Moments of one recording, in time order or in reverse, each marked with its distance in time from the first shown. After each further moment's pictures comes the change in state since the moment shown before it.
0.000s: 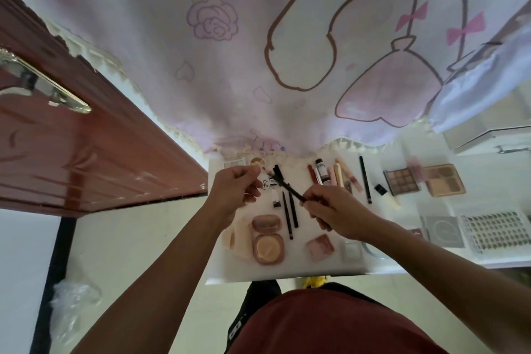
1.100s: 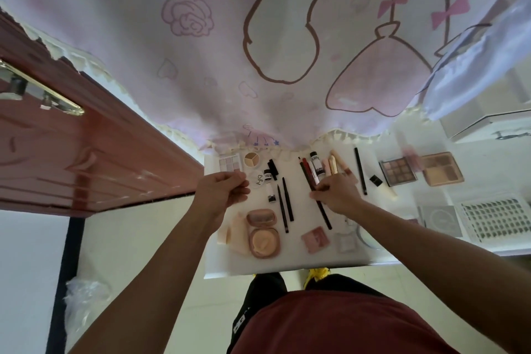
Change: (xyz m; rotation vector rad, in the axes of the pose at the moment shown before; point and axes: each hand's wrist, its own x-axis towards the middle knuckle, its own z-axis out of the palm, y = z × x) left_hand -0.008 -0.010 -0.002 -0.139 0.070 -0.043; right_hand 0.043 0.076 -0.007 -0.170 0.271 0.345
